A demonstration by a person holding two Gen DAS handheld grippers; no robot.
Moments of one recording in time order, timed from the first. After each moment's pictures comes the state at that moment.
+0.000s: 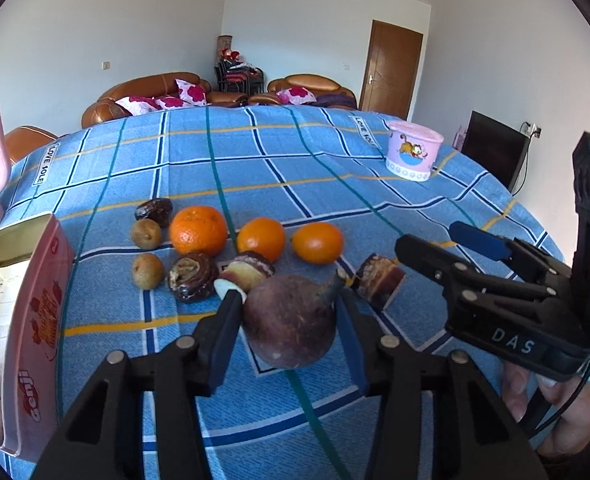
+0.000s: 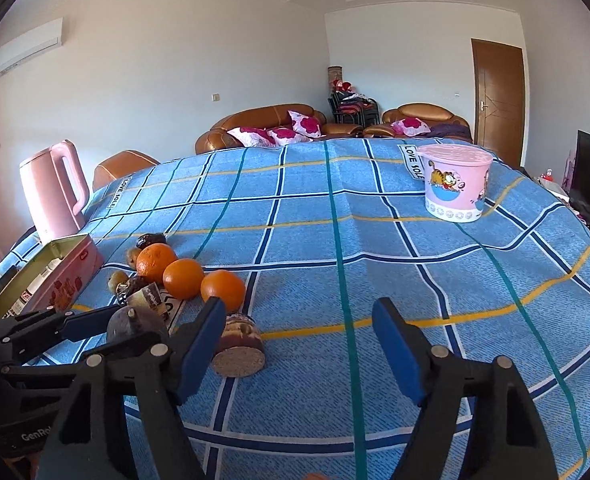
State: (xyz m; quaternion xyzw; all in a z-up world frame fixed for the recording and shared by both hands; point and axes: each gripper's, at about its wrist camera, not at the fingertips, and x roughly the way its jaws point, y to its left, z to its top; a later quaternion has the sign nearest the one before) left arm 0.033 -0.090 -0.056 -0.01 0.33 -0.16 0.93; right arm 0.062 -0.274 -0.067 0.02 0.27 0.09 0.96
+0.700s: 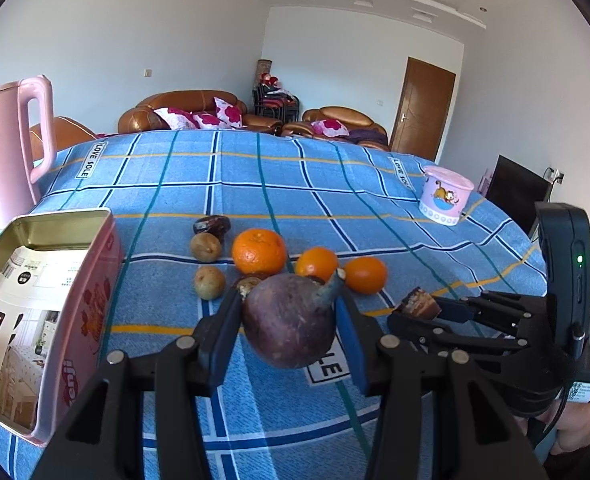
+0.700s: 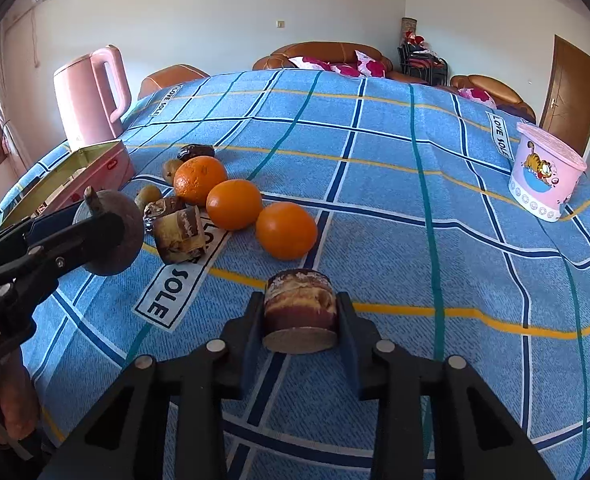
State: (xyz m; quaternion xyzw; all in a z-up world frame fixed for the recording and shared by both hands) left arm 0.027 -0.053 -0.050 -0.06 0.29 -0.10 0.95; right arm 0.090 -0.234 -0.090 -0.06 0.37 0.18 0.91
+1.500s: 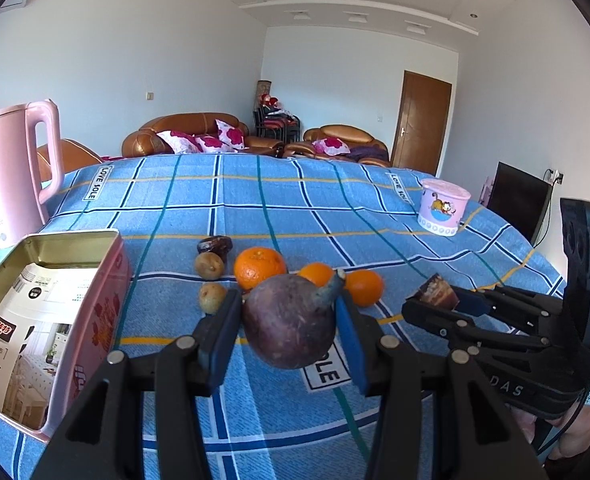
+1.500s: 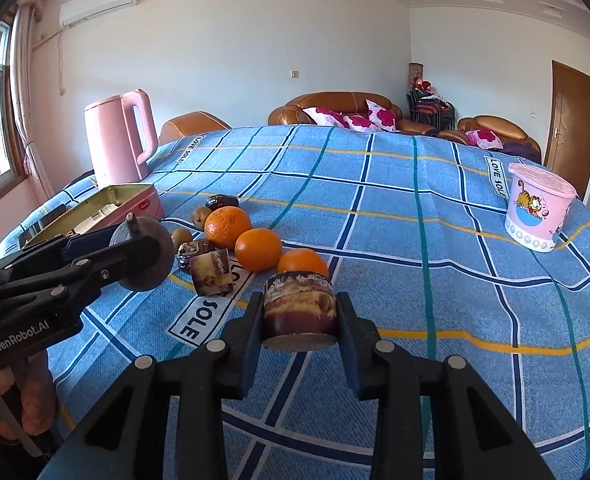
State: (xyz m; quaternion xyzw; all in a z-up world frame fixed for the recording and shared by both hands) left arm 0.014 -0.059 -0.045 -0.04 0.25 -0.10 0.96; right arm 0.063 -0.245 -0.075 -0.04 0.27 0.21 0.94
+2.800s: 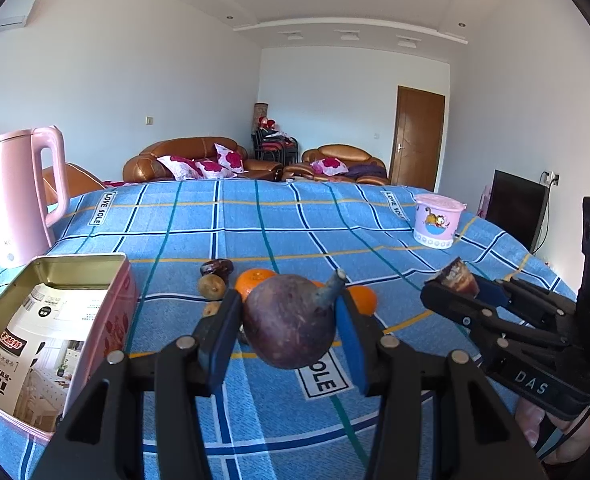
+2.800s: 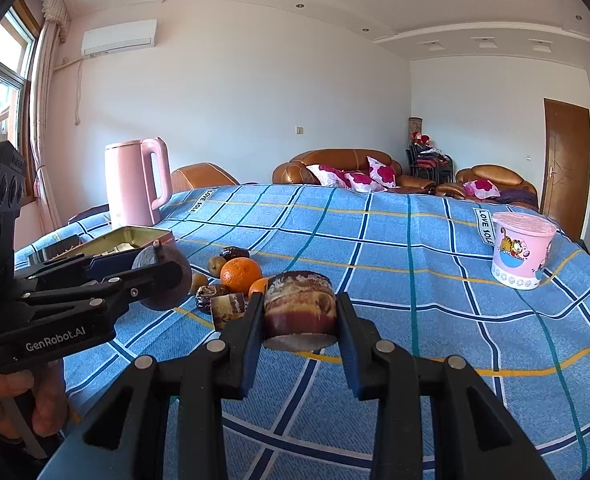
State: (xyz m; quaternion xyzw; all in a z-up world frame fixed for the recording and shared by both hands) left arm -0.002 -0.060 -0.037 -0.03 0.20 -0.09 0.97; right arm 0.034 -0.257 -0.063 -0.03 0.16 0.22 0.96
